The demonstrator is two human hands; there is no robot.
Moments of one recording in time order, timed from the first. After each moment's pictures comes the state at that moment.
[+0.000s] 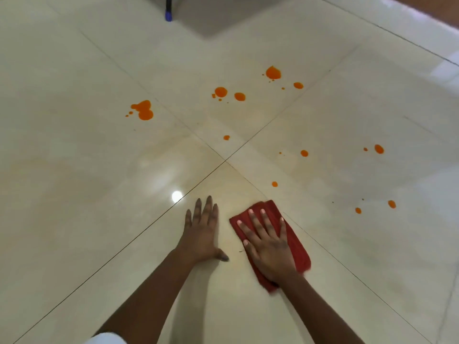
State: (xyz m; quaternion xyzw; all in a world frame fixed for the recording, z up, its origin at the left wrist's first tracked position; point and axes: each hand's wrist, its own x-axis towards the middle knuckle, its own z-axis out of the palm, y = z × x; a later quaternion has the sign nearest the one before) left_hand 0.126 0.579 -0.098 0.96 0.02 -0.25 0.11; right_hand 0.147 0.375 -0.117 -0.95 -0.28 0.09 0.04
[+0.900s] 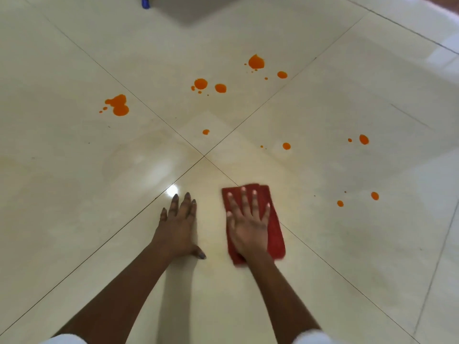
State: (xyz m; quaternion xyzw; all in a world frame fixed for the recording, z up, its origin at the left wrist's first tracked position) left_hand 0.135 0.568 -0.089 0.96 0.04 -0.29 0.06; right_hand 0.176 0.395 -0.114 -0.97 -0.17 0.12 0.10
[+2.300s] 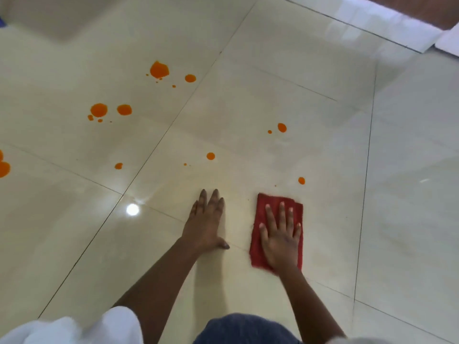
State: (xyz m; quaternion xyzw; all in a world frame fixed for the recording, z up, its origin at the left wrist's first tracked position) left_hand 0.261 0.408 -0.090 0.94 -0.18 -0.27 0.06; right_hand 0.201 0.217 -0.105 -0.97 0.16 0.14 0.11
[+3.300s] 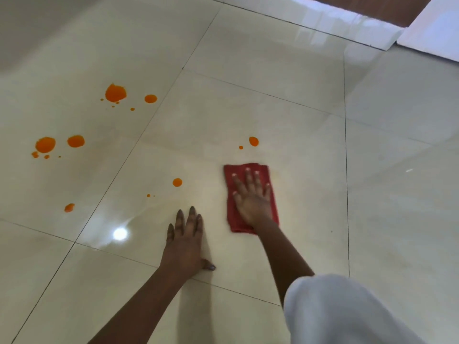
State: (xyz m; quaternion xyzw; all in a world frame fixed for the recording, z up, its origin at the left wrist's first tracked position) left_hand 0.289 0.377 -0.094 0.95 -0.15 -0.29 0.03; right_hand 0.348 0.186 -0.110 -0.98 0.07 0.13 0.12
